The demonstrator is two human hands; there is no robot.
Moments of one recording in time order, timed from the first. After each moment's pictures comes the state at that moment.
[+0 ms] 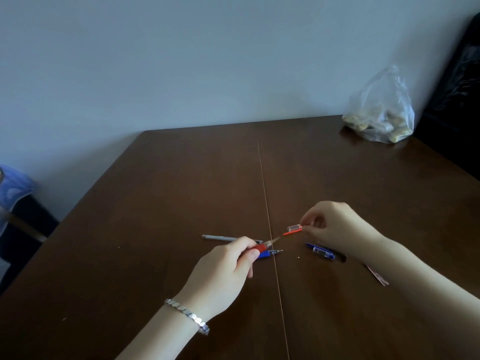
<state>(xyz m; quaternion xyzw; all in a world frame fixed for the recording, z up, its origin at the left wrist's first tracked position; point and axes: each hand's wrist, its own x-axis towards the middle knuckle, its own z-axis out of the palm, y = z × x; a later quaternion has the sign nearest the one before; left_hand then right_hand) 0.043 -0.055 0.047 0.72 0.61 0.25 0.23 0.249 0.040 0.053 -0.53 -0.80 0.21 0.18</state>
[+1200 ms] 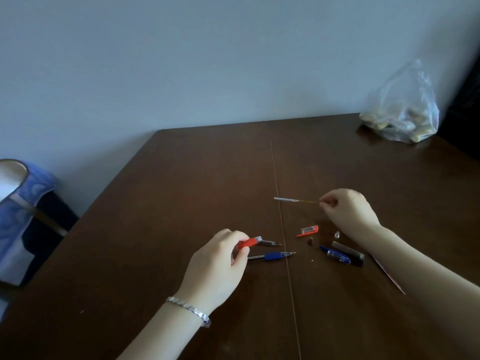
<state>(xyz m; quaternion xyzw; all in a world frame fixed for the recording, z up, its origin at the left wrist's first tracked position) 0.022 -0.050 0.035 0.70 0.66 0.26 0.09 0.248 0.097 0.014 -0.61 -0.73 0.15 0.27</state>
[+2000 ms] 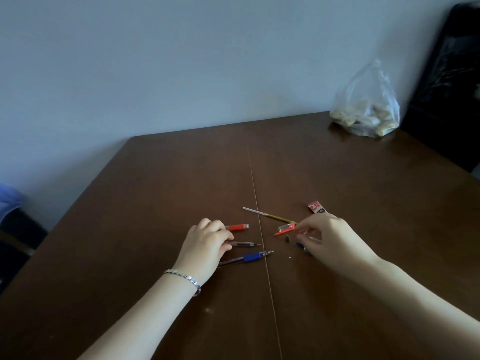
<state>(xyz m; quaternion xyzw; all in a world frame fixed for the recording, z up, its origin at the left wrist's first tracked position) 0.012 0.005 0.006 0.79 0.60 0.14 -0.01 0.258 0.018 0.028 -0.53 -0.79 0.19 0.26</state>
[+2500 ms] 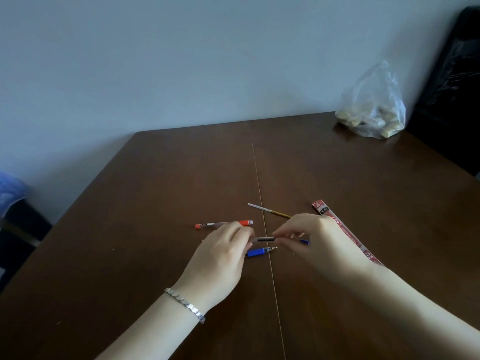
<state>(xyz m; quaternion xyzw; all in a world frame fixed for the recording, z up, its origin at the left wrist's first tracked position) 0.042 -0.044 0.041 0.82 0.53 0.22 -0.02 0.227 -0.008 0.058 -0.42 -0.83 0.22 0.29</state>
